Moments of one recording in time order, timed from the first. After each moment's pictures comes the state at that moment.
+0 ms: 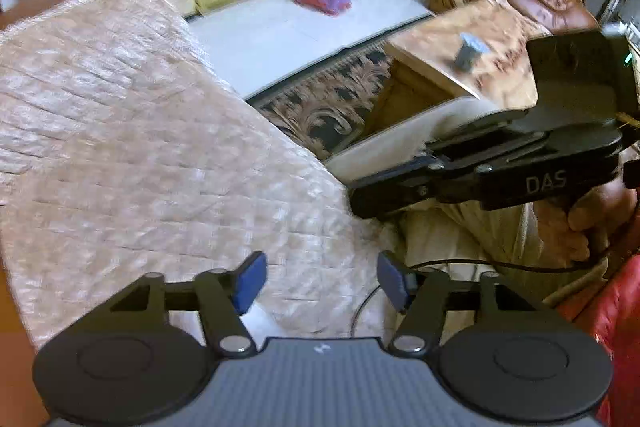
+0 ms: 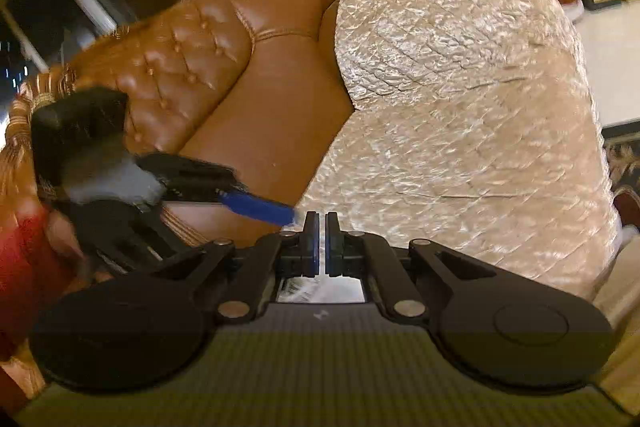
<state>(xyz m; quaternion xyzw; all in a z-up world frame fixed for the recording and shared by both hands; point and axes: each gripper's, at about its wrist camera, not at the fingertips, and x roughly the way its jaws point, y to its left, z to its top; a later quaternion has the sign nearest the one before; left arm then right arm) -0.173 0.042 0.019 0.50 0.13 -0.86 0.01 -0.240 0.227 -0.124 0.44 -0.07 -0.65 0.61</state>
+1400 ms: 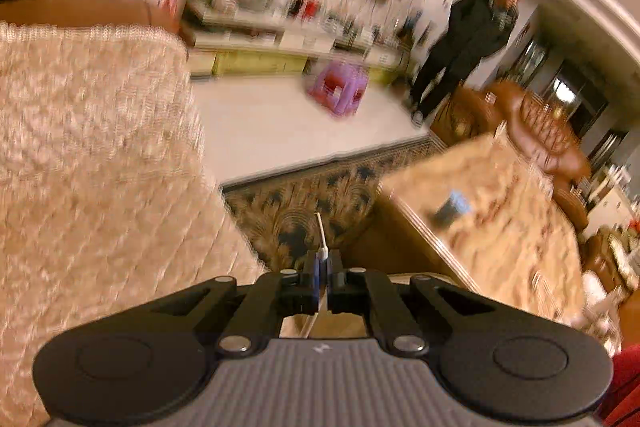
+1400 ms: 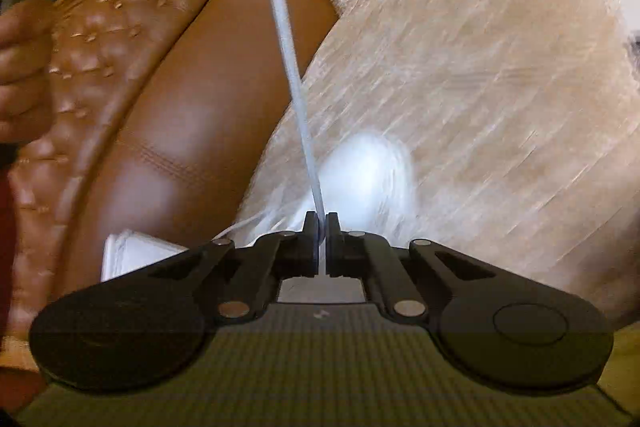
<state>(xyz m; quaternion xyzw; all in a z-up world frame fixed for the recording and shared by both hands) -0.198 0.012 0.109 0.30 0.26 -0.92 0.07 -0.213 0.199 -0.198 0.51 -0.03 -0.63 0.59</state>
